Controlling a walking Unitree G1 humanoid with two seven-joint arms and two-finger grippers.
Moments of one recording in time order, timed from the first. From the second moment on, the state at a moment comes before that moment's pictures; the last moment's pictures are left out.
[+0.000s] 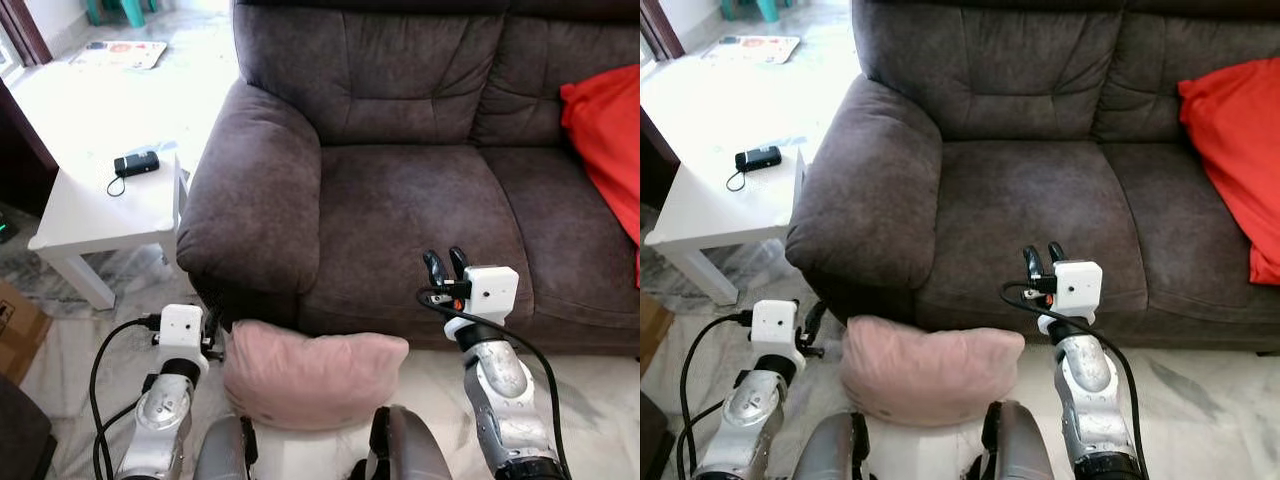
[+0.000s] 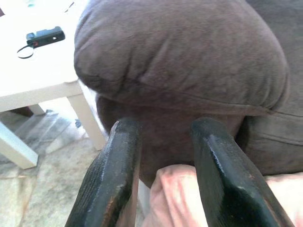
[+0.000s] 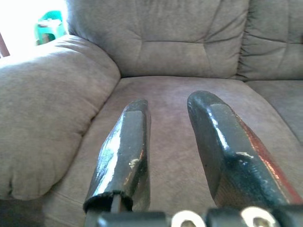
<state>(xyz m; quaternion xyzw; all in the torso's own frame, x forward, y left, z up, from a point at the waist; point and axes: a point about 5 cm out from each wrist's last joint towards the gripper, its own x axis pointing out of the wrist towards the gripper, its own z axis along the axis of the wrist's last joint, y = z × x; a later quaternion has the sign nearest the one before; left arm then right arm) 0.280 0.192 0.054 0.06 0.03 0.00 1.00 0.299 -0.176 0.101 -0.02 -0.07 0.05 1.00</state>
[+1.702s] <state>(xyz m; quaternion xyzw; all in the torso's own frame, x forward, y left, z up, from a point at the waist) 0.283 0.177 0.056 0.05 0.02 -0.03 1.00 0.299 -0.177 0.101 -0.03 -0.07 0.05 1.00</state>
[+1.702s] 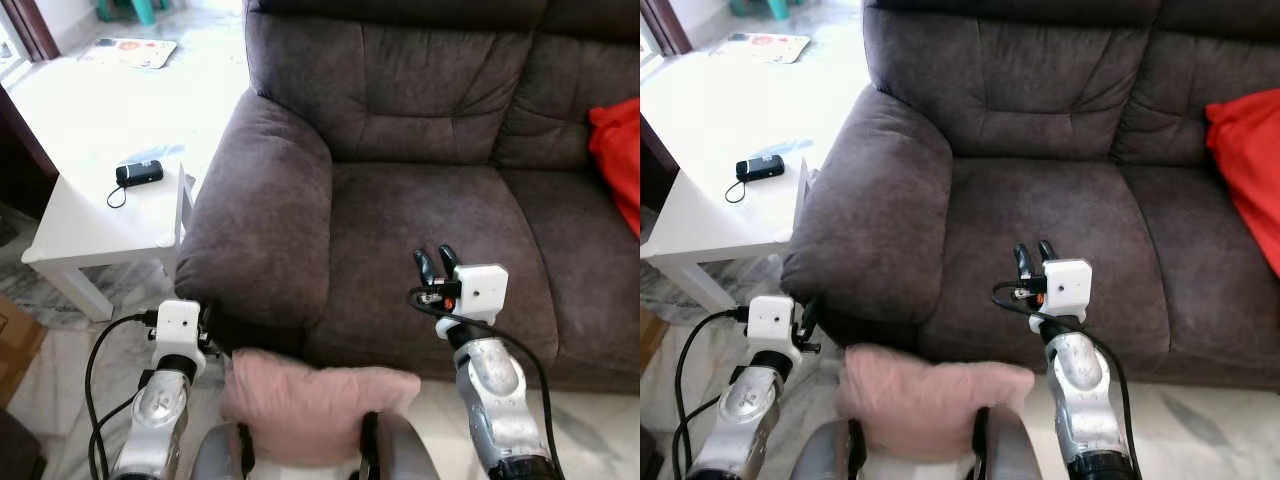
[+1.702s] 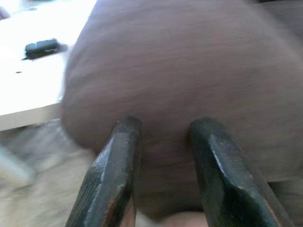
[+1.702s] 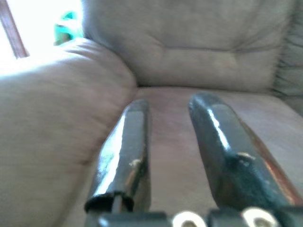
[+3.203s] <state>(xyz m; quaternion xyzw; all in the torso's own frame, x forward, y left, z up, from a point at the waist) 0.265 0.184 -0.018 -0.03 0.25 -0.02 0.97 0.309 -0.176 0.114 -0.03 -0.08 0.04 1.00</state>
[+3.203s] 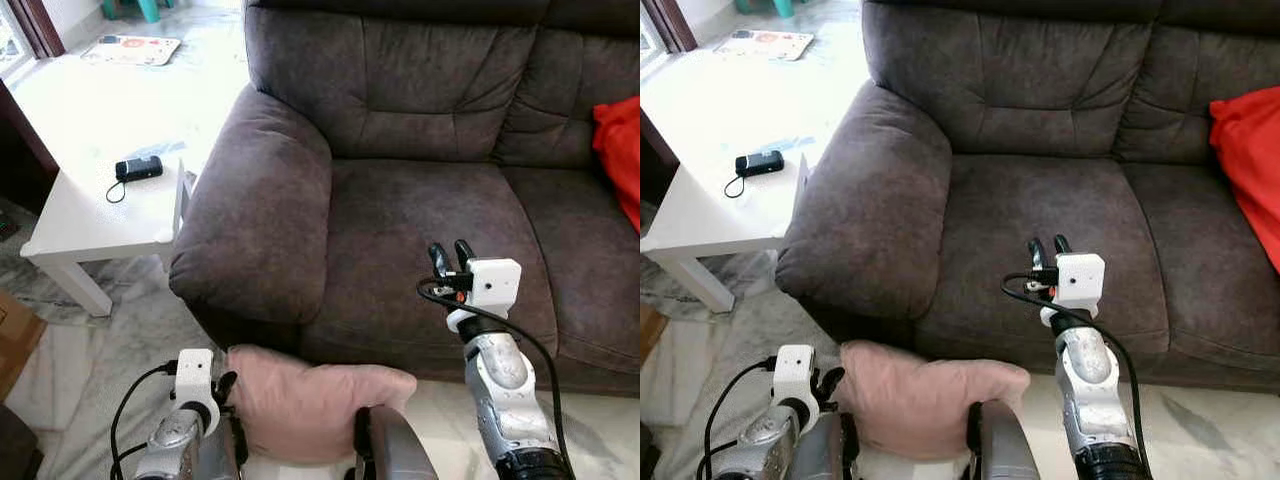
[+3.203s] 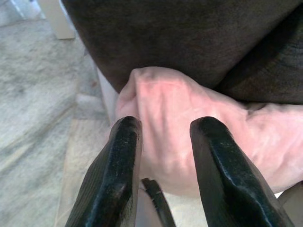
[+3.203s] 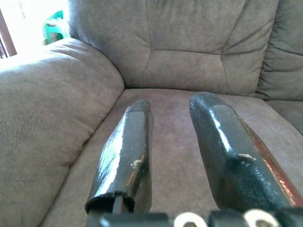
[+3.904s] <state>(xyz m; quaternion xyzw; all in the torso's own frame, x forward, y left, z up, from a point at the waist) 0.275 0.179 -0.015 -0.02 0.26 -0.03 0.97 0.309 -0.178 0.121 -0.03 -0.10 0.04 0.99</state>
